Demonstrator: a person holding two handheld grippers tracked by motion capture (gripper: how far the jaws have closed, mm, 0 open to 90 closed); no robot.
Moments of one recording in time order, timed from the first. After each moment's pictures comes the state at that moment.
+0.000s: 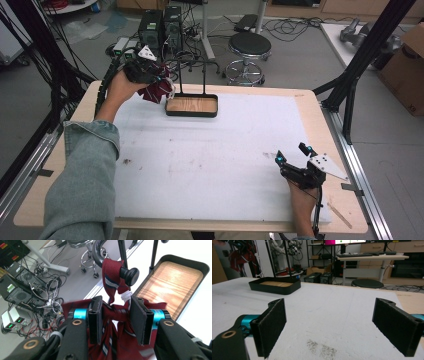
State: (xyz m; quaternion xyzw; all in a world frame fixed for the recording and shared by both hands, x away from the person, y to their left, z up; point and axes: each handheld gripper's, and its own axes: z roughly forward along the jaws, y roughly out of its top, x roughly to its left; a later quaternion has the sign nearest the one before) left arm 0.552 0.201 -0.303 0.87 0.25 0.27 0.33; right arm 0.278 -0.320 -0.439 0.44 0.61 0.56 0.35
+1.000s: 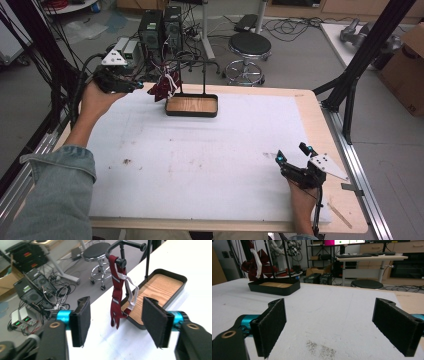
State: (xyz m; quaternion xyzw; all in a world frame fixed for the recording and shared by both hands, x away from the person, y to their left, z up) left arm 0.471 0.255 -0.282 0.81 0.29 0.31 0.41; right arm 0.278 -0.321 -0.438 0.44 0.61 0.56 0.35
